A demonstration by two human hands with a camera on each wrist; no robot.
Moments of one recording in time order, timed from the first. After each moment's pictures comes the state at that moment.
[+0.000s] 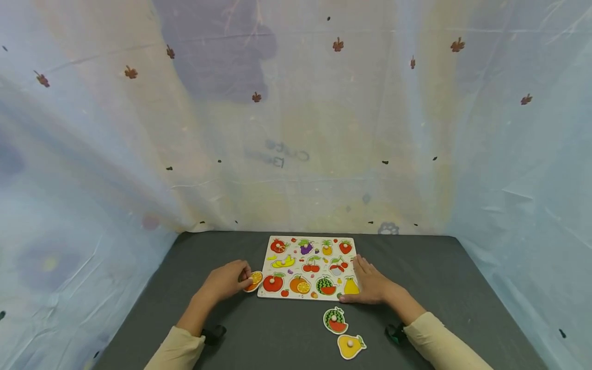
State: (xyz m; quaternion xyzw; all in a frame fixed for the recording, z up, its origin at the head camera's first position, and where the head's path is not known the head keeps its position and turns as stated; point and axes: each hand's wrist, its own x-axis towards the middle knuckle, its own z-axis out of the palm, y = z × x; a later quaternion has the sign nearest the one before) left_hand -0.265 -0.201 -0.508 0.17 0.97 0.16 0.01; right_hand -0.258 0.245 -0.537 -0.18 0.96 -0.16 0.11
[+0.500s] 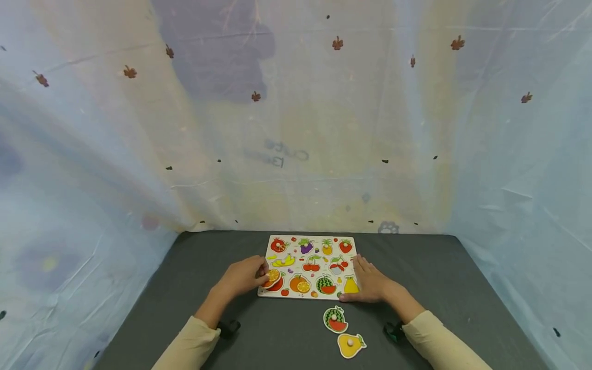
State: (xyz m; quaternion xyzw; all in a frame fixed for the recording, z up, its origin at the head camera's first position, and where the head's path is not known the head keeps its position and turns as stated) left_hand -0.278 -0.163 -0.510 0.22 0.96 0.15 0.01; right_hand -0.268 0.251 -0.549 -0.19 0.96 -0.16 0.12
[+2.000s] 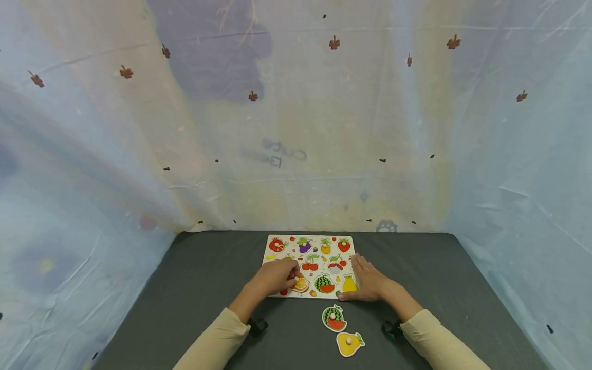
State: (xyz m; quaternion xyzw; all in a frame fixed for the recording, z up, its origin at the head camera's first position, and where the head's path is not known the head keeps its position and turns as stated) left_hand -0.285 -0.082 -0.519 0.30 0.94 0.15 0.05; right_hand -0.261 0.243 -0.536 -0.16 0.96 -0.16 0.13
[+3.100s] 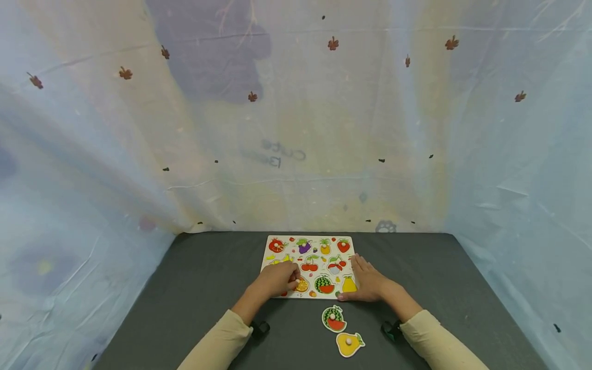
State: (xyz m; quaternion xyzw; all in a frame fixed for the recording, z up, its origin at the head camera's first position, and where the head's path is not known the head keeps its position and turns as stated) left_hand -0.289 -0.079 -0.534 0.30 0.94 0.13 0.04; right_hand -0.258 0.241 -0.529 -0.16 0.96 -0.17 0.14
